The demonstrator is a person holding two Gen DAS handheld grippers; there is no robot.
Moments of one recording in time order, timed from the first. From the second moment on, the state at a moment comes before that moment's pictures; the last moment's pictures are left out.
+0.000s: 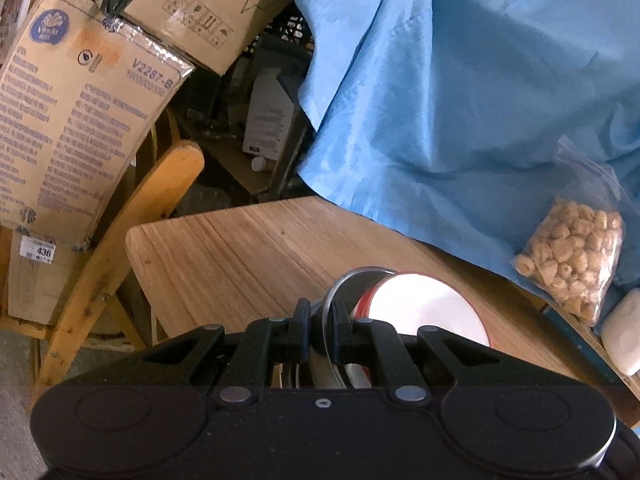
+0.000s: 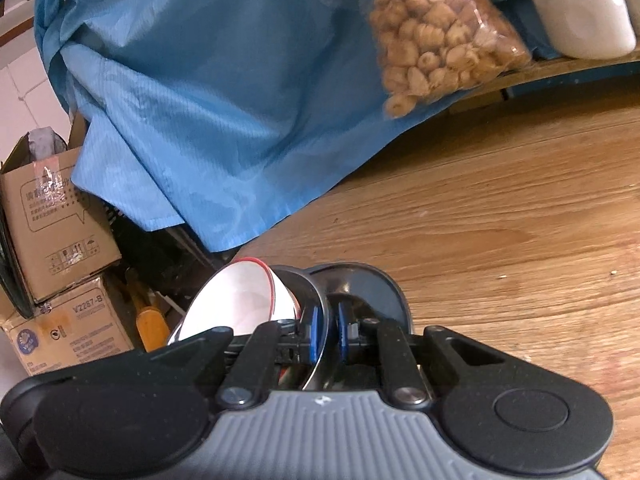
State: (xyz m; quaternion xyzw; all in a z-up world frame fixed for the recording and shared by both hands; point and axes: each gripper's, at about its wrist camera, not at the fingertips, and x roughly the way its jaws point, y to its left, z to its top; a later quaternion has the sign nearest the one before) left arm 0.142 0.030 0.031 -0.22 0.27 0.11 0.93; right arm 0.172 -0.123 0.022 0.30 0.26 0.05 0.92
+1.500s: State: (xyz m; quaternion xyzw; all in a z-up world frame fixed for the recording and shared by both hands) left arm 0.146 0.042 0.026 -0.24 0.26 0.11 0.93; right arm 0.180 -0.126 0.028 0.24 0.25 0.05 0.94
